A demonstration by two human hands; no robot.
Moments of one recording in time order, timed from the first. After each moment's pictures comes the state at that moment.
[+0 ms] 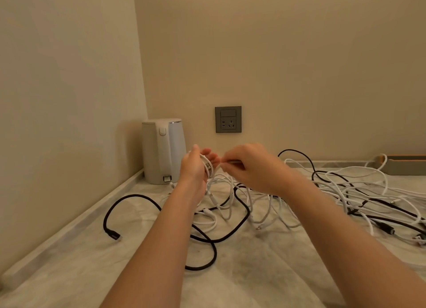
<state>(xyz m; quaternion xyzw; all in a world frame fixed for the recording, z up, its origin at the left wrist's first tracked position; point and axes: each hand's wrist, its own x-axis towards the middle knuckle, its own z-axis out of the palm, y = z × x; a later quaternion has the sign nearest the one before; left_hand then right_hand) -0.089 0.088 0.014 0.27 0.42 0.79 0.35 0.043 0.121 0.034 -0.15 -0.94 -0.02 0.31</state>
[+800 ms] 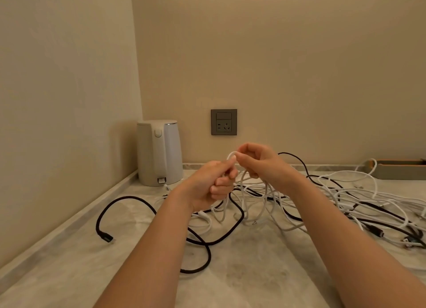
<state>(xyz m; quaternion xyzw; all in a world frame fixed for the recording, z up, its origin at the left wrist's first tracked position) -0.083 0.074 0.007 0.53 0.37 0.53 0.54 0.056 0.162 0.020 -0.16 -0.80 0.43 0.38</state>
